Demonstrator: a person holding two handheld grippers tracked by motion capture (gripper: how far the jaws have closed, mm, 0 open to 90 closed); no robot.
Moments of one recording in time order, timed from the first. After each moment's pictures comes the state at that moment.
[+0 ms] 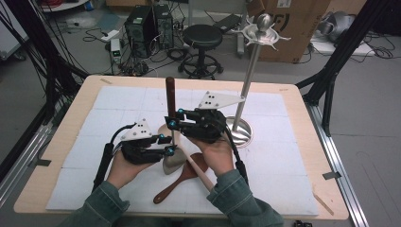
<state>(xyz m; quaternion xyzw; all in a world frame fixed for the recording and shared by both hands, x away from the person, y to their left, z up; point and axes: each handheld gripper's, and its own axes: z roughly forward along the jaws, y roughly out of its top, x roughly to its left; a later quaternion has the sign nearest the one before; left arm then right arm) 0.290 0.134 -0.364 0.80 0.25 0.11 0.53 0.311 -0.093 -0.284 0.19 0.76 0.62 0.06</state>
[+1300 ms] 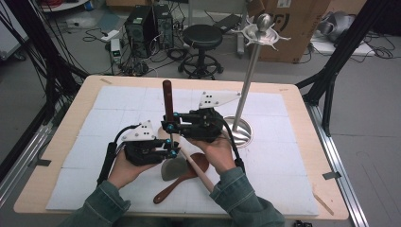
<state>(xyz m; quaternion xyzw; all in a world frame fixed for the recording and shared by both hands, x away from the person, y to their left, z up) 0.288 0.129 -0.359 0.81 0.21 0.08 0.54 0.323 -0.092 -0.294 0.15 0.75 0.64 -0.02</state>
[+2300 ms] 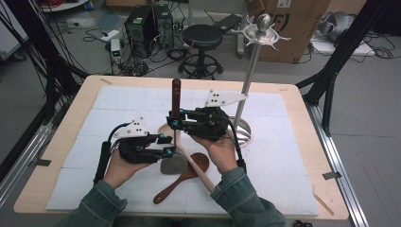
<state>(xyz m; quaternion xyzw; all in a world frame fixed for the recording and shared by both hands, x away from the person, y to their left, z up) 0.292 0.145 -0.358 0.79 0.23 0.07 0.56 0.322 -0.104 -0.289 0.16 0.74 0.65 0.01</state>
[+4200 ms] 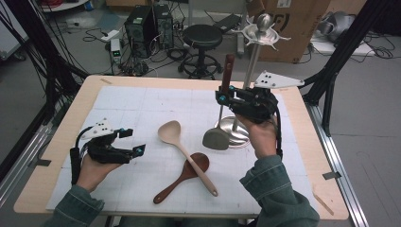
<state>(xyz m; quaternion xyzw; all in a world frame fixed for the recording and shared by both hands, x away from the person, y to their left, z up) 0.293 0.223 -0.381 0.76 0.34 0.14 0.53 0.333 -0.197 -0.245 0.25 0.73 0.61 0.16</state>
